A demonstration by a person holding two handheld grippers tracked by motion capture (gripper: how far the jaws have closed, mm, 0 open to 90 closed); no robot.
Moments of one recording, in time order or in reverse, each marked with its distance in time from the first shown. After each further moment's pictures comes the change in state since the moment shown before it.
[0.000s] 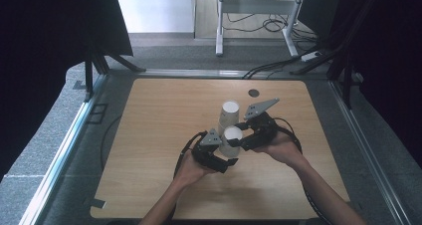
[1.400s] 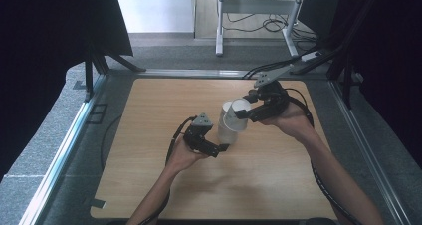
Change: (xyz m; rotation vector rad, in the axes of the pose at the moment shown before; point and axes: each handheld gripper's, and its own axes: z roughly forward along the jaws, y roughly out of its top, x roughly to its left) left arm 0.040 0.018 -0.021 0.040 0.005 -0.100; right arm -0.028 0.054 -0.052 -0.039 -0.077 0.005
